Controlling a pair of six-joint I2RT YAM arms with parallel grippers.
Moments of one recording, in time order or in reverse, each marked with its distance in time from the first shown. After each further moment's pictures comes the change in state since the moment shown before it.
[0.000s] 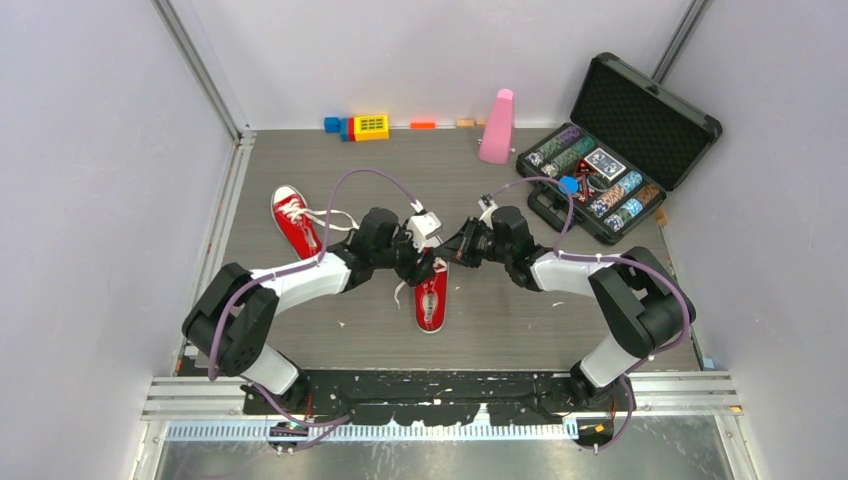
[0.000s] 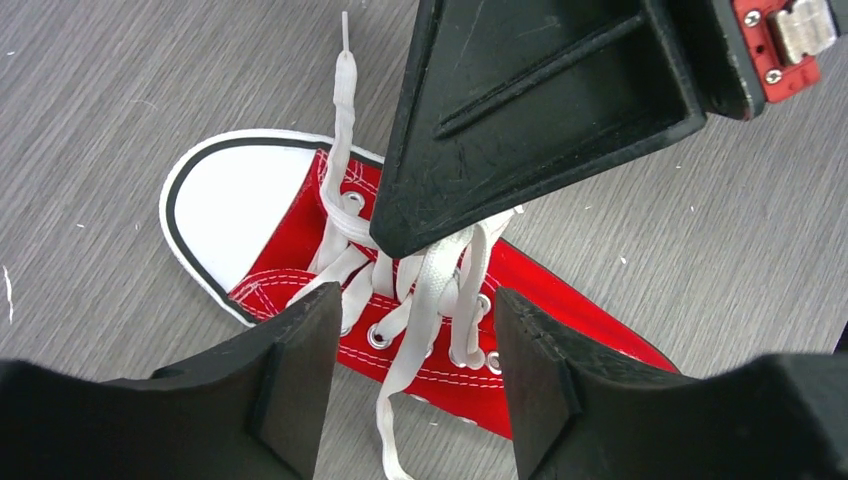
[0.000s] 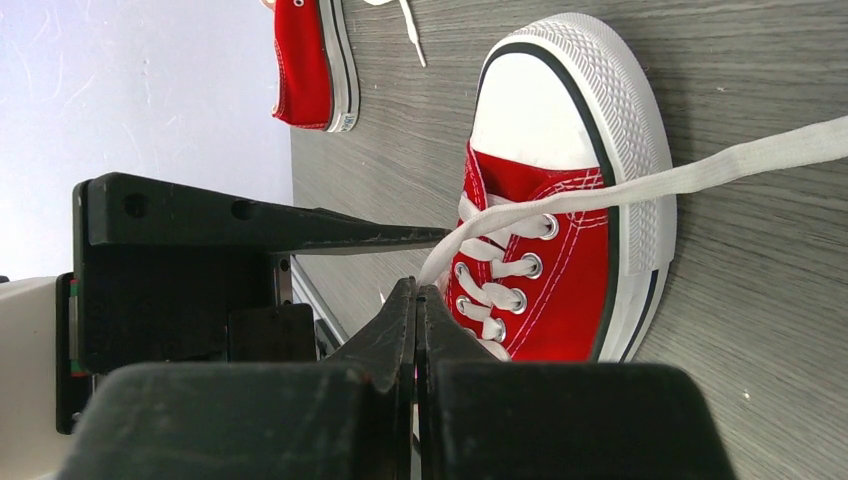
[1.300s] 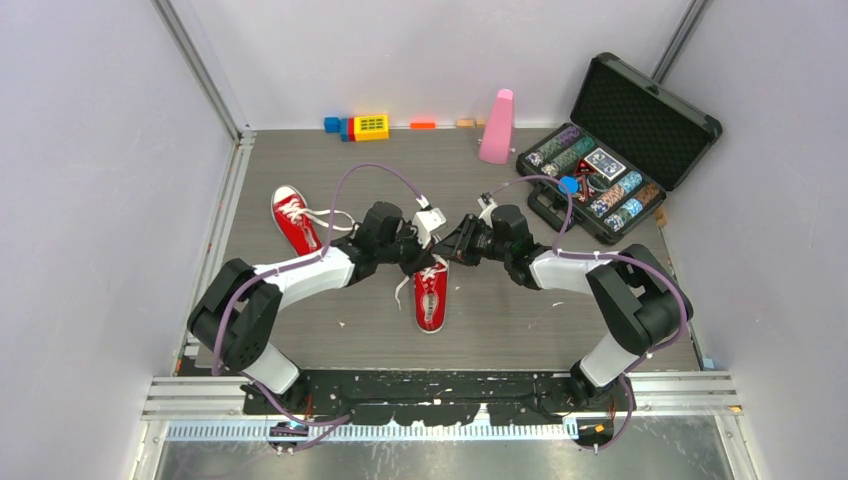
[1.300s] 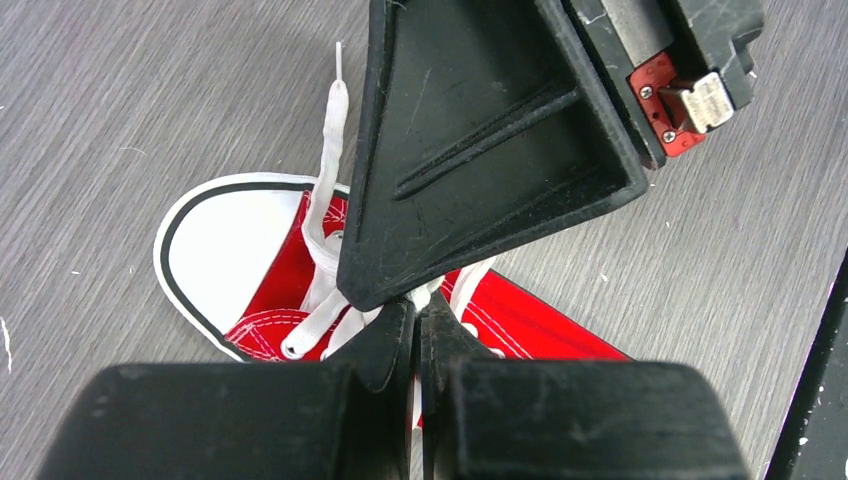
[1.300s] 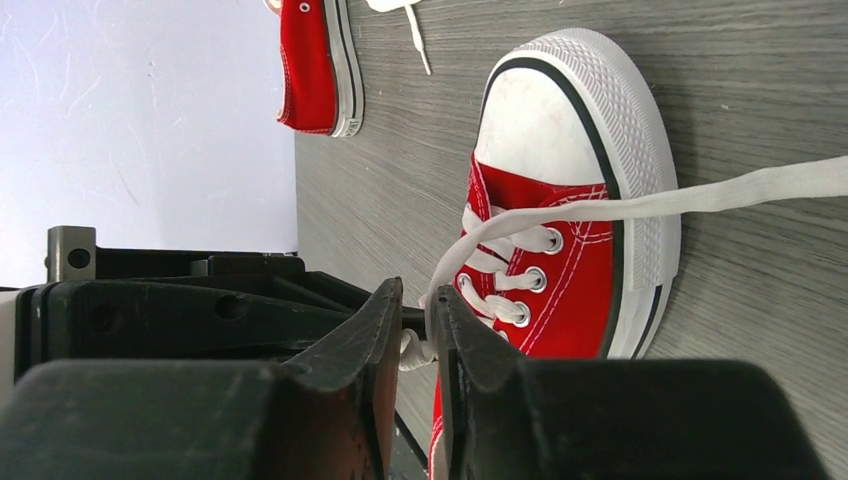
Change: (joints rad) left arm 0.000 0.032 0.061 -0.021 0.054 0.015; right arm -0.005 0.019 0.012 0.019 -0.010 -0.002
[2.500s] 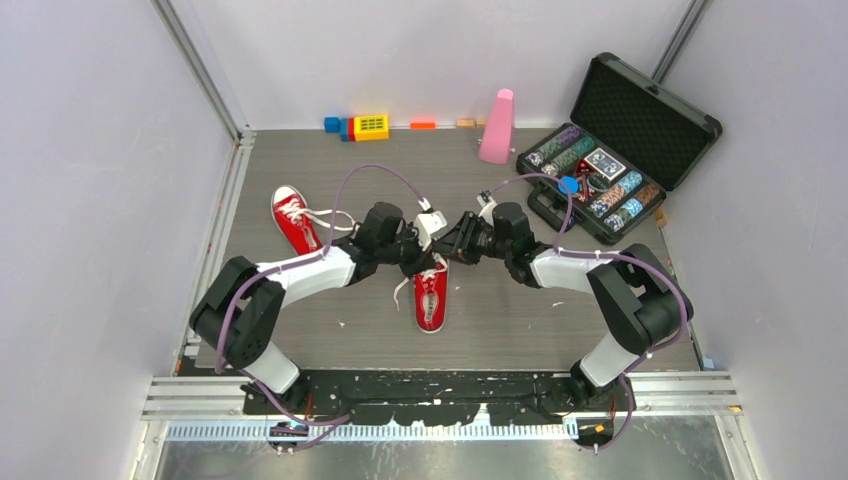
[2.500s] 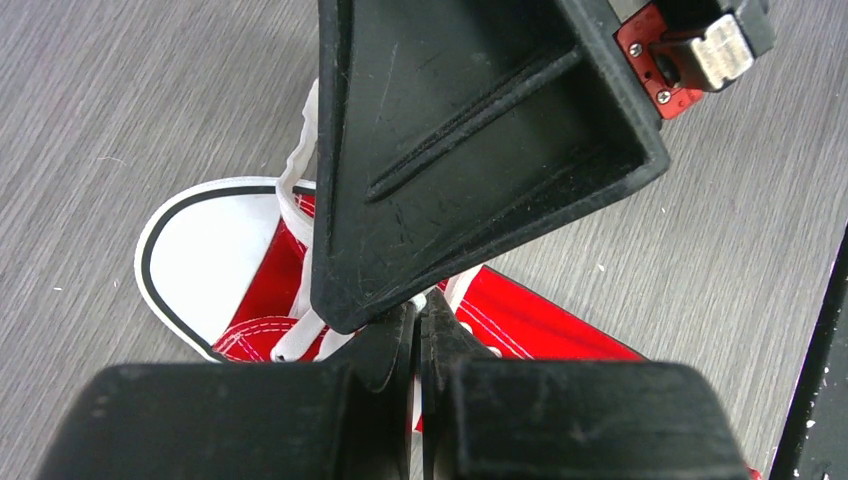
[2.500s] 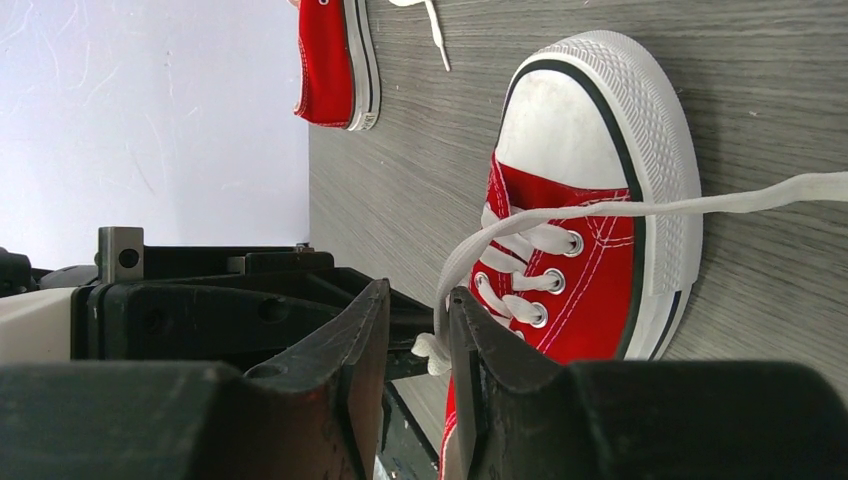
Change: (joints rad) left arm 0.000 0.017 0.000 -0.001 0.043 0.037; right arm -0.012 0.000 0.009 0.005 -0.043 0.002
